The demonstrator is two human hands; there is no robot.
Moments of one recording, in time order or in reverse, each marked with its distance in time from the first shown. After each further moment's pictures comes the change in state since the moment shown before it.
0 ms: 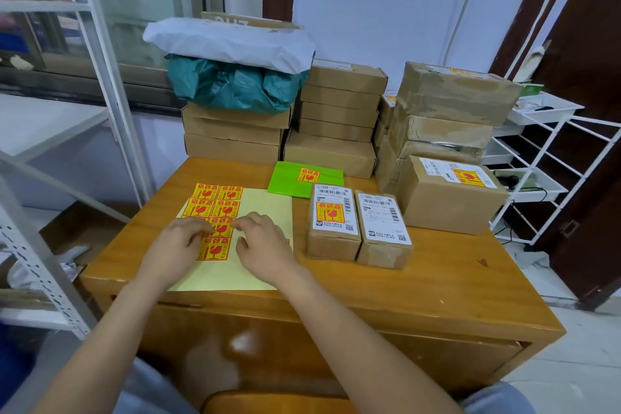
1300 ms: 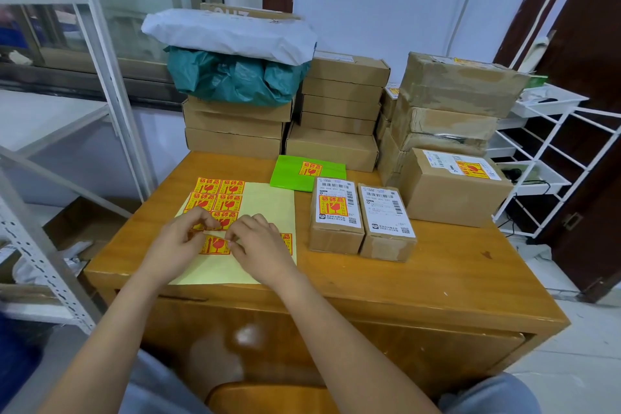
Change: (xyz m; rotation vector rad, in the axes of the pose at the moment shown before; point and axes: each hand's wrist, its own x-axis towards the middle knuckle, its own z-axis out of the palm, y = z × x) left_hand -0.007 -0.006 -0.003 -0.309 -0.033 0.081; right_hand -0.004 0.004 0.020 -0.046 0.067 -0.128
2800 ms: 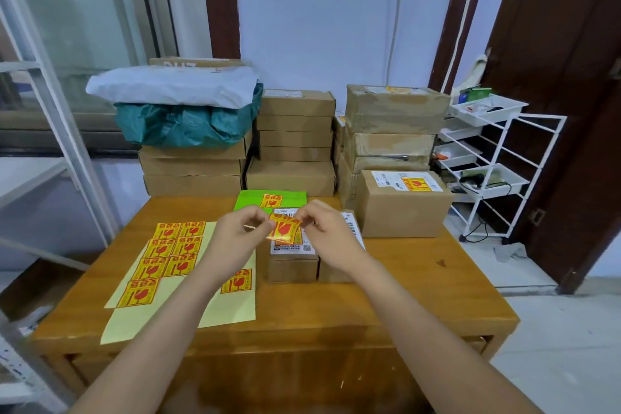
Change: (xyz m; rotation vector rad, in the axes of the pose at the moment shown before) left_hand 0.039 0.166 0.072 -0.186 -0.014 0.091; right_hand -0.048 0.080 -0.151 0.363 0.233 0.229
